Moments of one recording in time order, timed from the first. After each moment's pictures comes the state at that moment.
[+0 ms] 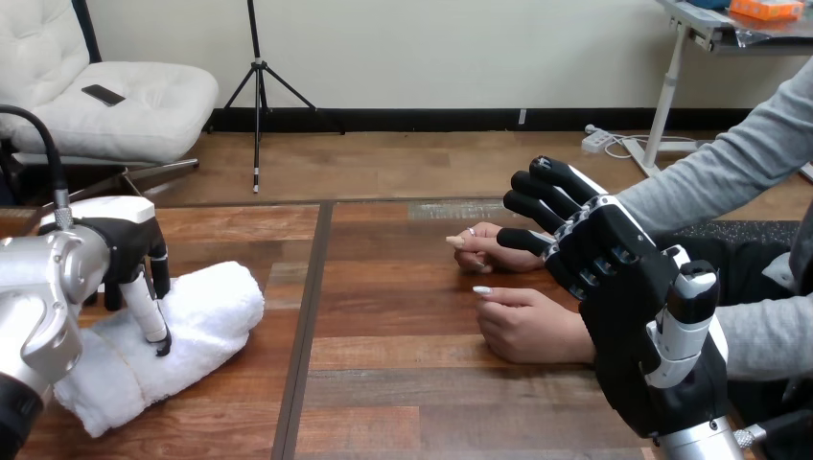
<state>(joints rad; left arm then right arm) -0.58 0.78 -0.39 0.42 0.79 0.27 -0.60 0.23 -0.09 0.00 -0.17 0.35 -0.40 0.46</state>
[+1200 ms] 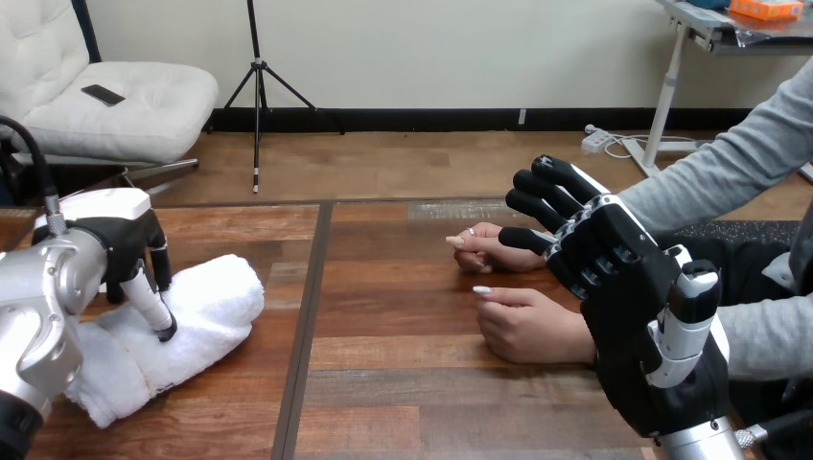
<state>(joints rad) -0.53 0.76 -0.35 0.37 0.78 0.32 -0.53 0.23 -0.09 0.00 -0.17 0.35 -0.40 0.45</state>
